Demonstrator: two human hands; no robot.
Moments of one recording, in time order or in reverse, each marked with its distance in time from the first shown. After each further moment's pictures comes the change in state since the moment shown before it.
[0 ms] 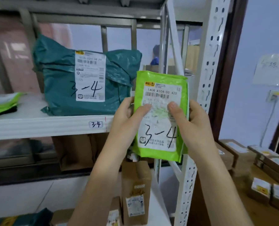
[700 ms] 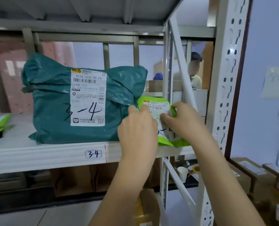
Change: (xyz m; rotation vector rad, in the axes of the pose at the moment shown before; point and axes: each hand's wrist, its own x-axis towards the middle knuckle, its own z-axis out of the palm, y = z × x) left_hand 0.071 -0.017 0.014 1.416 0.406 0.381; right_hand 0.109 0.024 0.036 -0.941 -0.101 -0.021
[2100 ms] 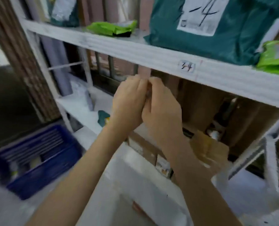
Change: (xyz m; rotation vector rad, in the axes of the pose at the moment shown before) left_hand -0.151 -0.150 -0.046 0.504 -0.087 -0.022; right_hand -0.178 -0.088 0.113 0.578 -0.331 -0.735
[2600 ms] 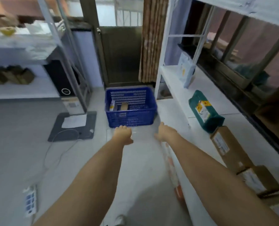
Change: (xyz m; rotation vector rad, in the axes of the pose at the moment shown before) left_hand -0.354 -0.153 -0.047 0.267 -1.201 -1.100; right_hand -0.136 -0.095 0.274 -0.207 -1.337 -0.157
